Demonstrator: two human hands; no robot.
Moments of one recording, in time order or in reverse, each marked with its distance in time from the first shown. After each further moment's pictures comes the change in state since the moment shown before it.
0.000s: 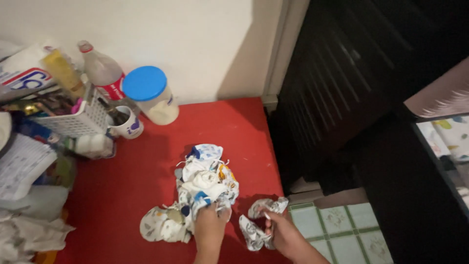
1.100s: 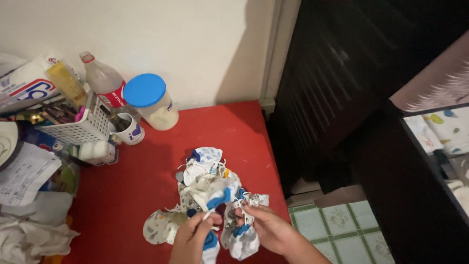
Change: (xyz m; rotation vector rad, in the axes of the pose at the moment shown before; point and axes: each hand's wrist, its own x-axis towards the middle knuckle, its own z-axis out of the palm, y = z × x) left_hand -0.029 0.011 -0.100 -0.863 -0.365 -0.214; right_hand -0.079 -0.026 0.088 -0.049 -0.533 0.000
